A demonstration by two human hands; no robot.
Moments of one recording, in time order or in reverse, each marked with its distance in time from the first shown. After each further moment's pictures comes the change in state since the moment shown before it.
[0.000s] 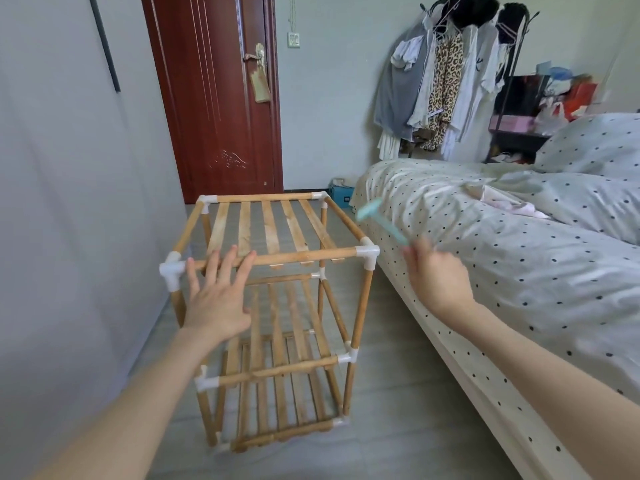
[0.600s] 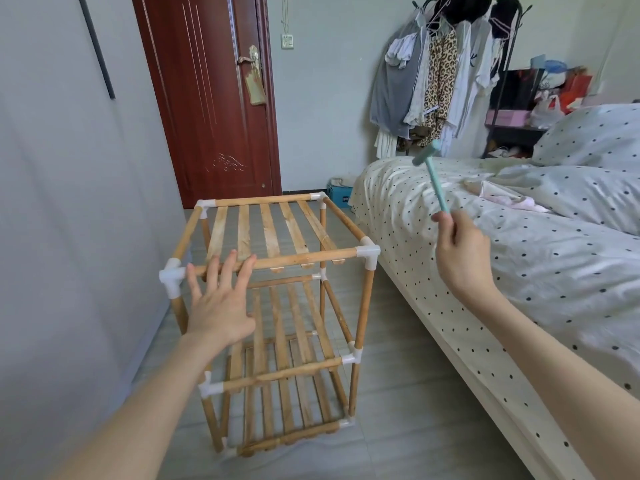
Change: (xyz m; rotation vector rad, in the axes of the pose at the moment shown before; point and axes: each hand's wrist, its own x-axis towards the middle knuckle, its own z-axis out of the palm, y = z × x) left_hand 0.001 0.003 -0.001 0.011 -0.009 -0.012; right_hand 0.016 0.009 -0.018 0.488 0.353 0.119
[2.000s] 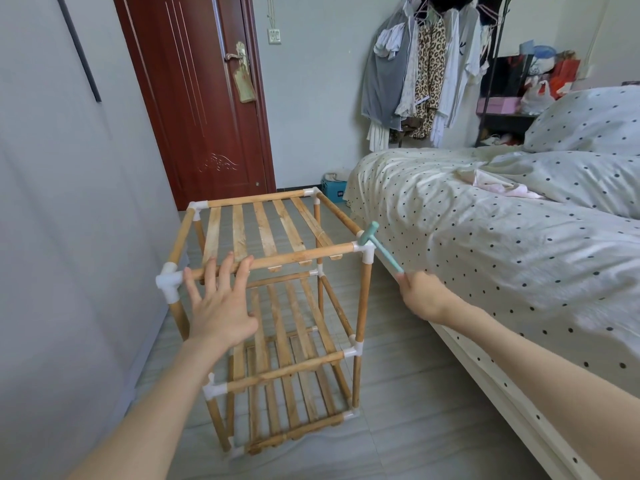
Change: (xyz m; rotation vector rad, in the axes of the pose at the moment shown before) left_hand -0.004 0.005 -0.004 -0.064 0.027 -0.015; right_hand -0.036 0.026 0.027 -0.317 -0.626 0.247
